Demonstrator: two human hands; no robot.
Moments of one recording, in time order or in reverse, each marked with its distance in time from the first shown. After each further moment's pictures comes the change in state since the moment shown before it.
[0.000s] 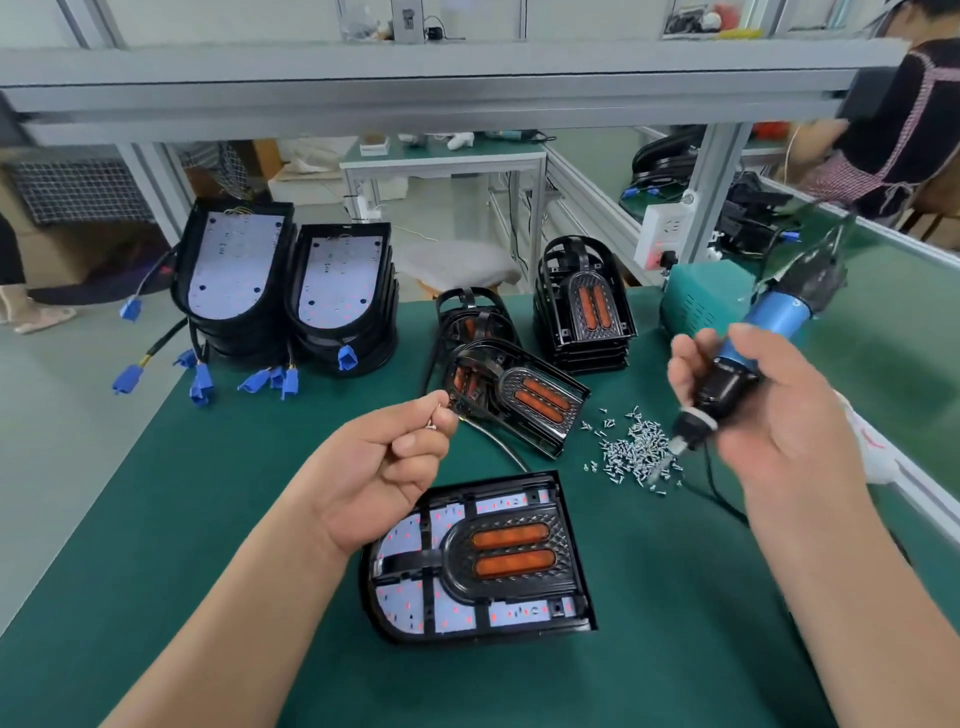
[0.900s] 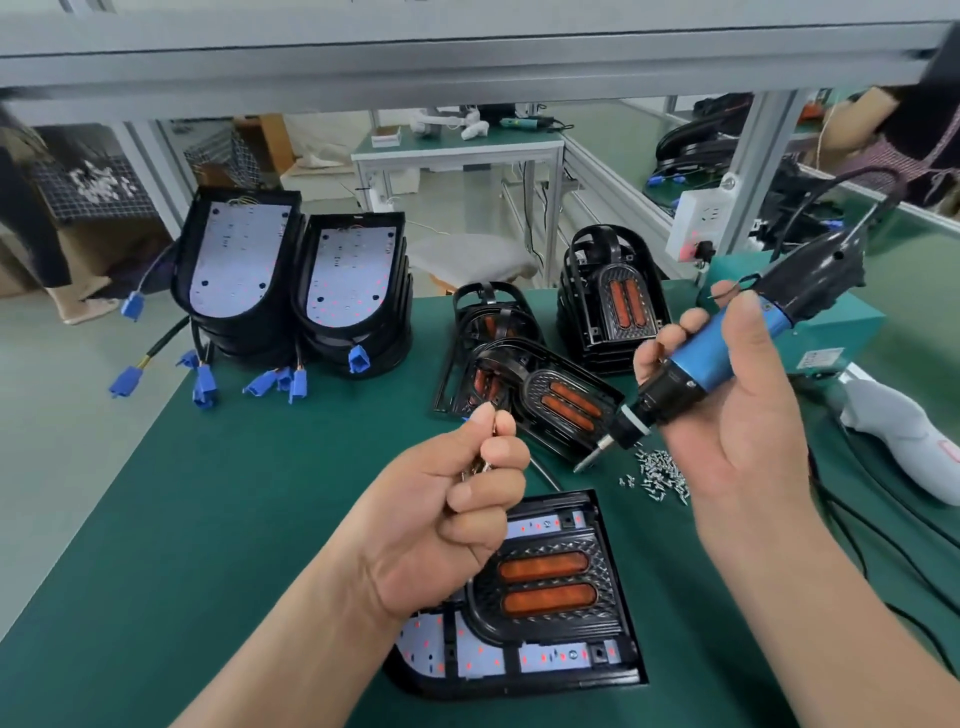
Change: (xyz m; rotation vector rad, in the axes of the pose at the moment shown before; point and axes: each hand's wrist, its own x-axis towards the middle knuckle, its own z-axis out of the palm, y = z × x) left_hand -0.007 -0.024 0.026 -0.131 -0.118 -0.157; right_hand 0.009 0.062 0.034 0.153 -0.227 -0.147
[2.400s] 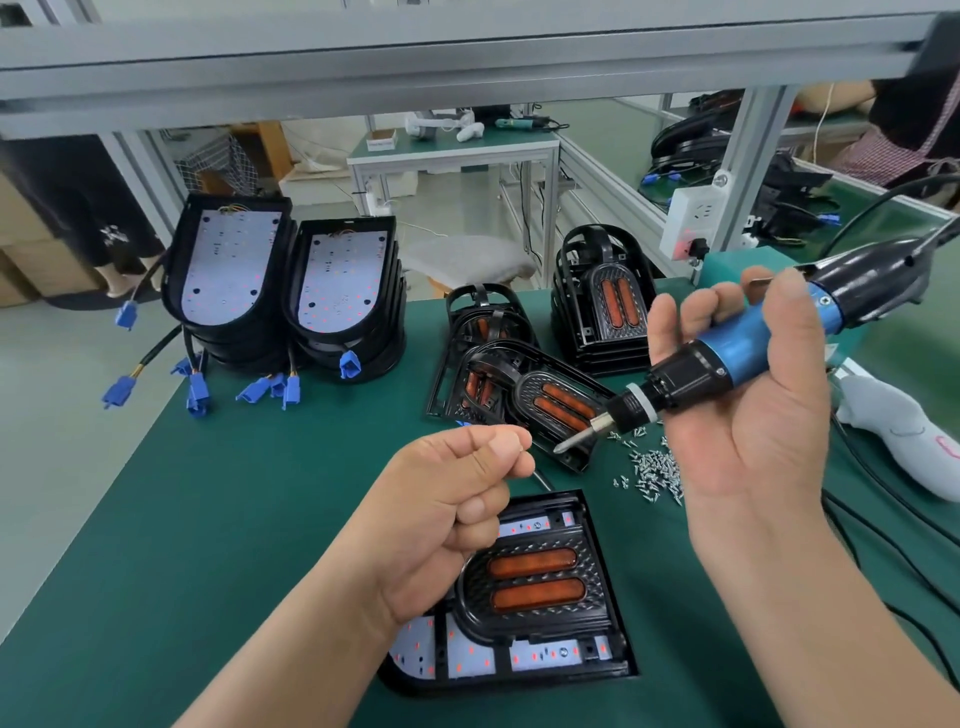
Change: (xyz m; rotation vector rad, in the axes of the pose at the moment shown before) left_hand 0.008 -0.009 -0.005 0.543 0.181 0.261; right_hand -0.015 -0.015 0.027 0.208 0.037 -0.084
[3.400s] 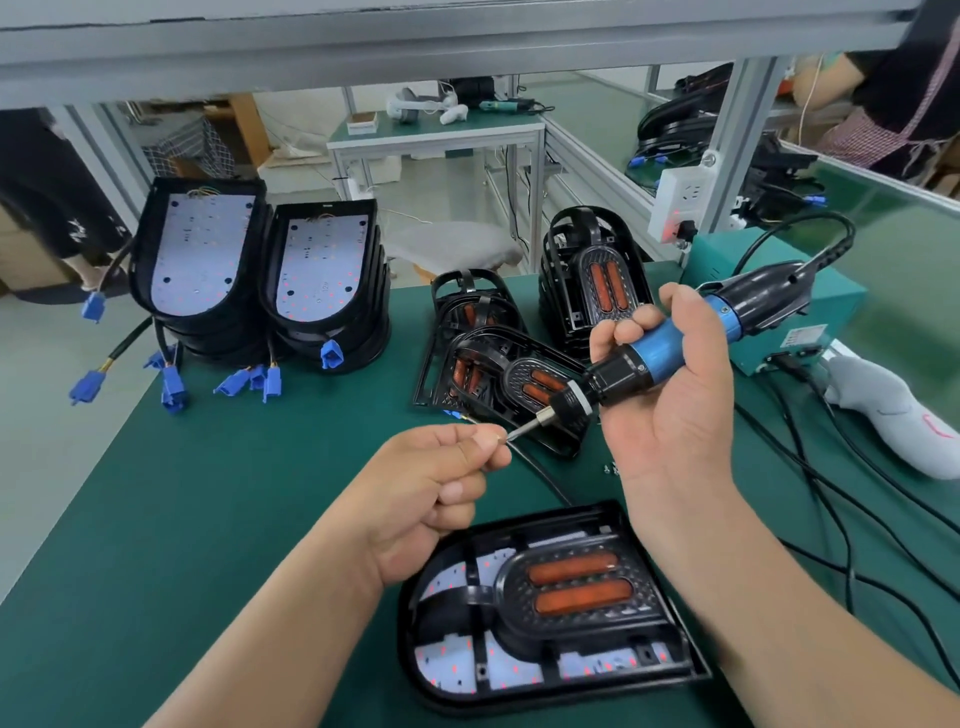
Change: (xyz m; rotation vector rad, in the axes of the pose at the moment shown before) left_hand 0.032 -0.012 -0.028 0.093 -0.003 -0.124; right_hand 0.012 0.041 -0.017 -0.019 0.149 0.051
